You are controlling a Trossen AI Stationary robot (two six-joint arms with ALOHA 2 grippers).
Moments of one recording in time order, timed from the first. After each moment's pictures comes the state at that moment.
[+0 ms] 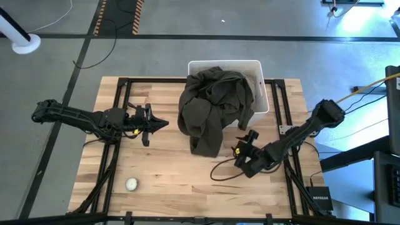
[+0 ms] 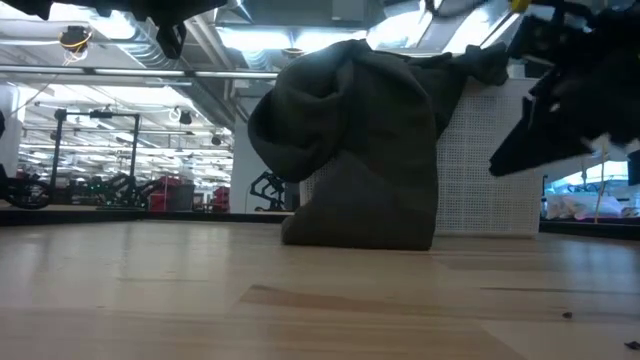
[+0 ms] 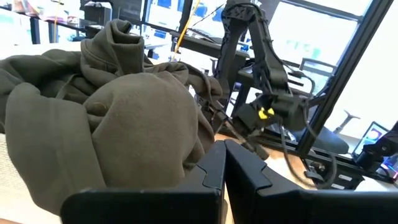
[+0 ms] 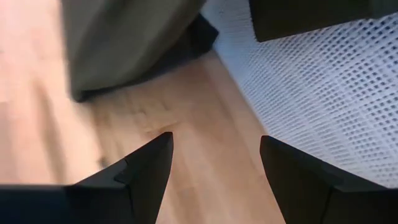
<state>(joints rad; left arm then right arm) -0.14 0.72 0.47 0.24 -0.27 -0.26 0.60 1.49 0.71 -0.52 0.84 0.78</state>
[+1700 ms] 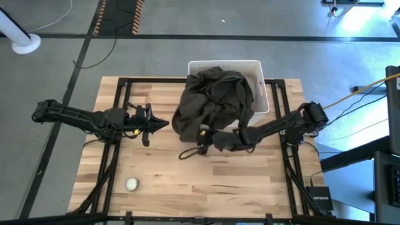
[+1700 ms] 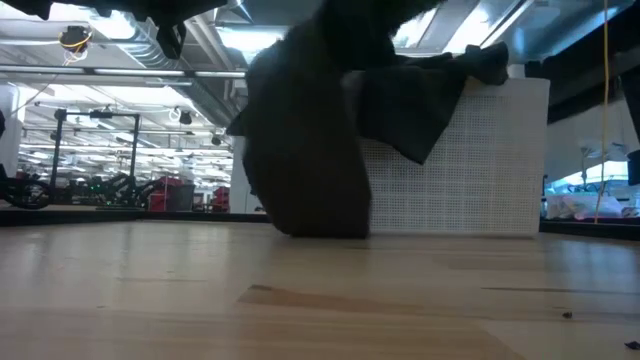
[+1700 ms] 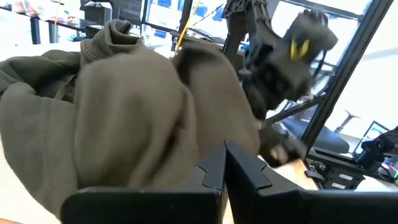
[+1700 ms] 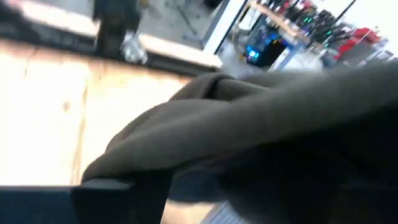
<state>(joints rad) -0.14 0.72 0.47 0.24 -0.27 -0.26 0.25 1.70 1.13 0.18 0.71 -0.21</state>
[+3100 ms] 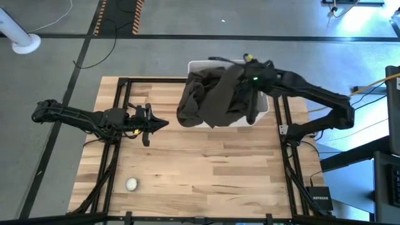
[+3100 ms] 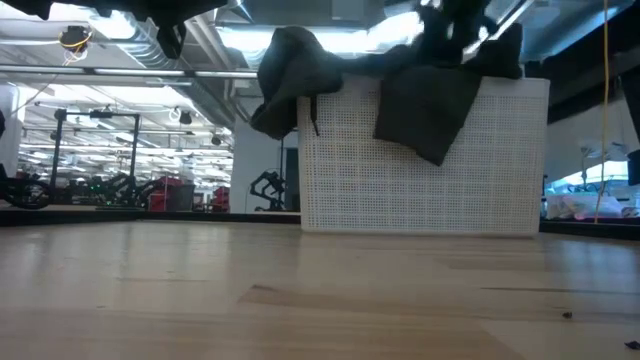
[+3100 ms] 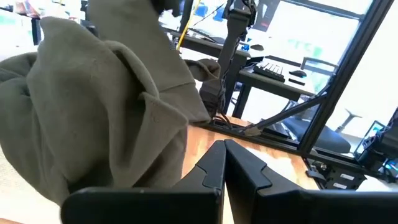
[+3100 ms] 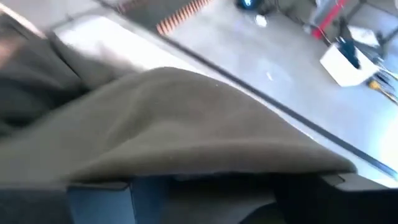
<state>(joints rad) -0.14 0.72 0.47 0.24 -0.27 -0.25 -0.33 1.28 1.41 -0.87 0.64 0.28</state>
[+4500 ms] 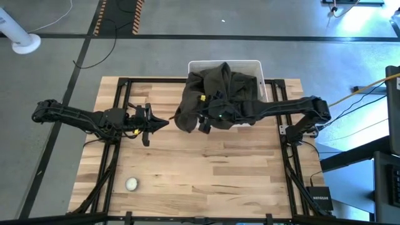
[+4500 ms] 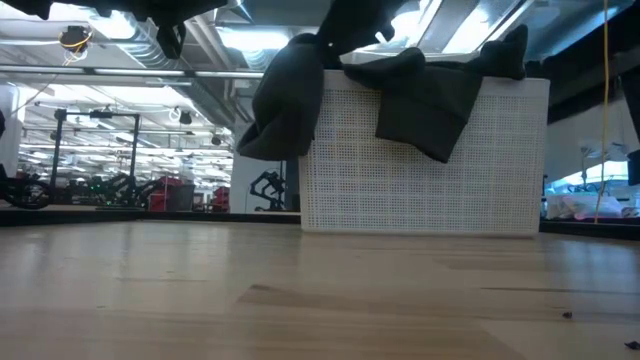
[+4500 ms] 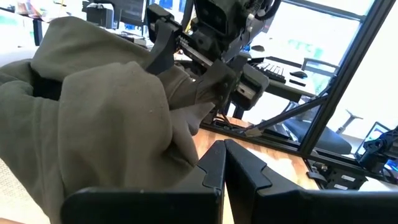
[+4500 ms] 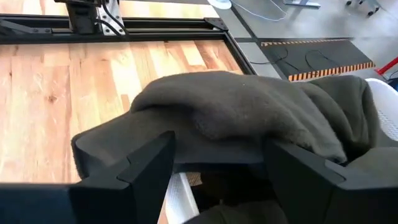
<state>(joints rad) -0.14 0.72 0.47 0.24 -0.27 -0.25 0.03 1.63 1.42 -0.41 0.43 0.03</state>
